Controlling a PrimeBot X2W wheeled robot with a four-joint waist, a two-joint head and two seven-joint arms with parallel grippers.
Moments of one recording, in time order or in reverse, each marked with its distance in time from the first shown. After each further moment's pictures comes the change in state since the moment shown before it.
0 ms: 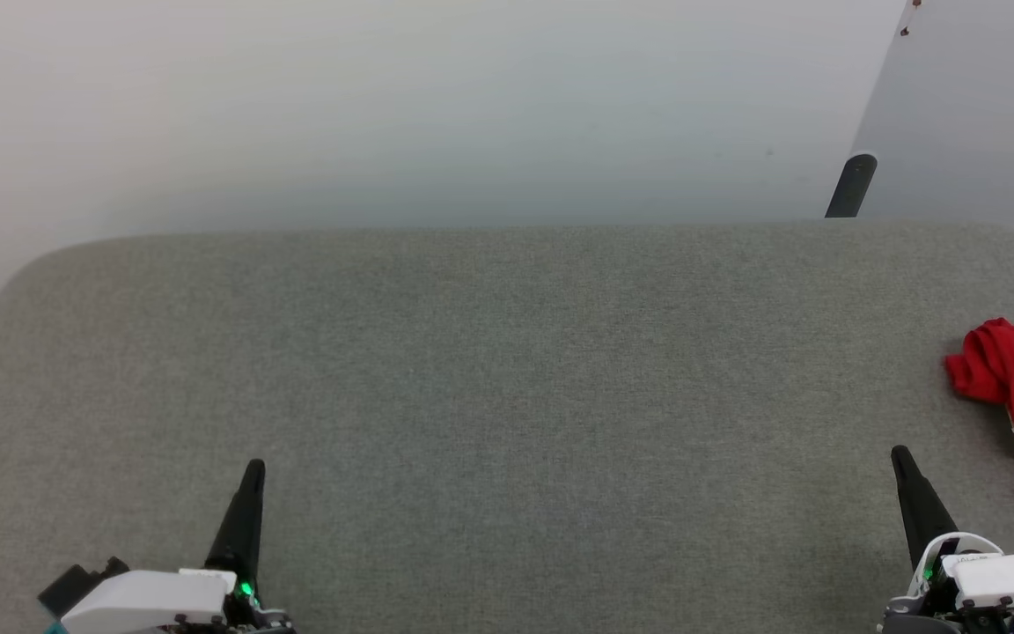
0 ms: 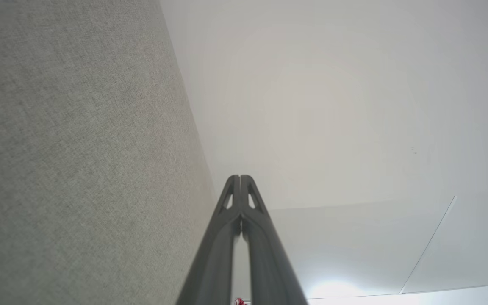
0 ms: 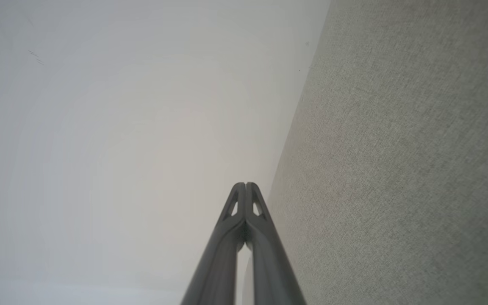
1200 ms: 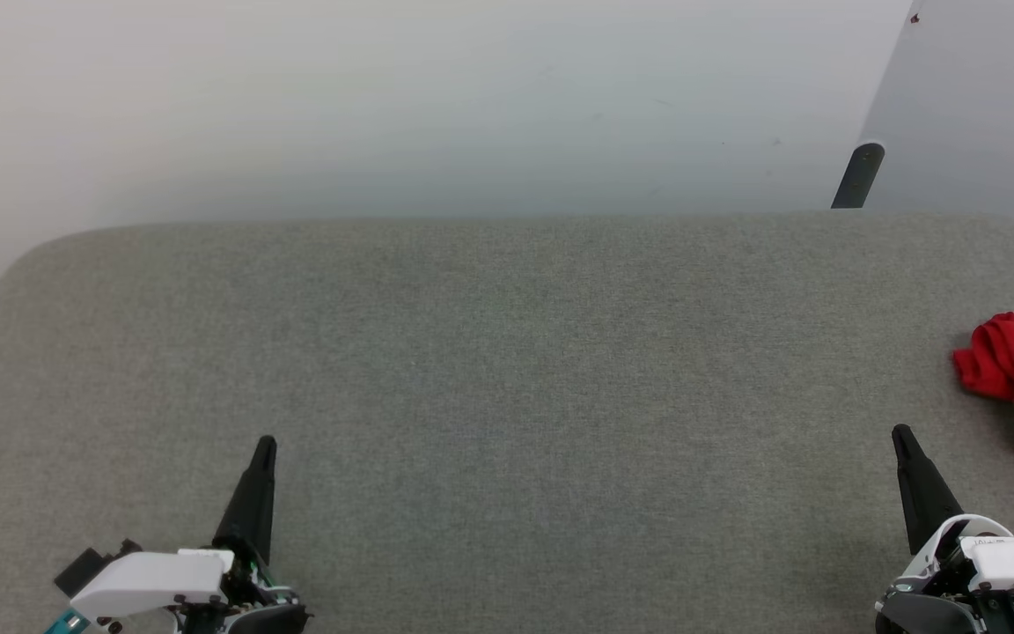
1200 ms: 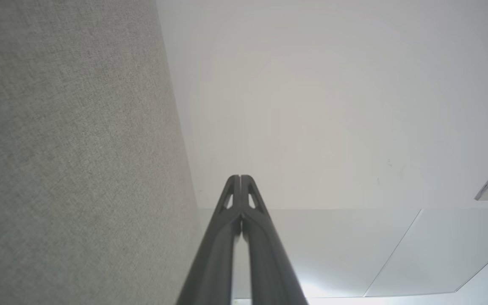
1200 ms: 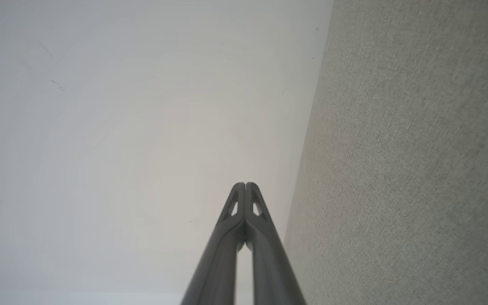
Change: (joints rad) left arm -0.041 -0.021 0.004 0.008 -0.113 0.000 0.039; right arm -0.031 0.012 -0.017 -0.005 0.154 0.000 0.038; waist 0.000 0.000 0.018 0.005
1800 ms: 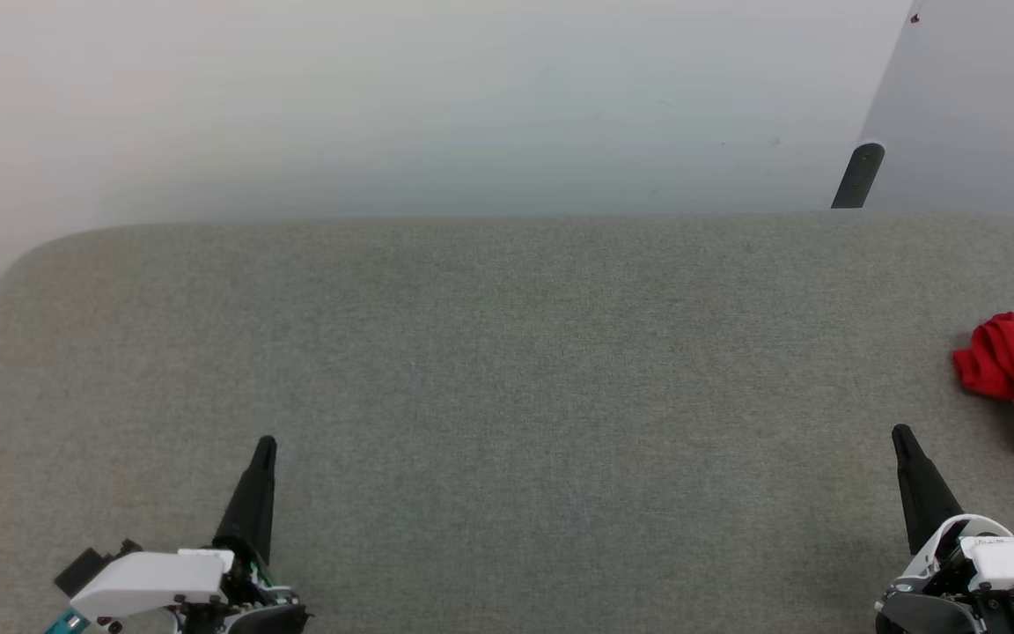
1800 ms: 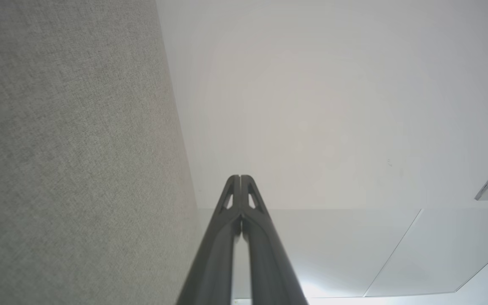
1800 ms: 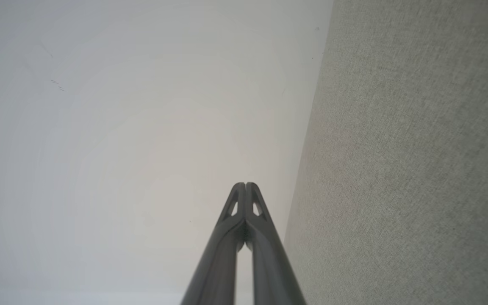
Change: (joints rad) left arm 0.000 0.000 0.000 0.000 0.000 0.000 0.000; right arm 0.000 0.000 0.000 0.000 0.000 0.000 0.000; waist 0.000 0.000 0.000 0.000
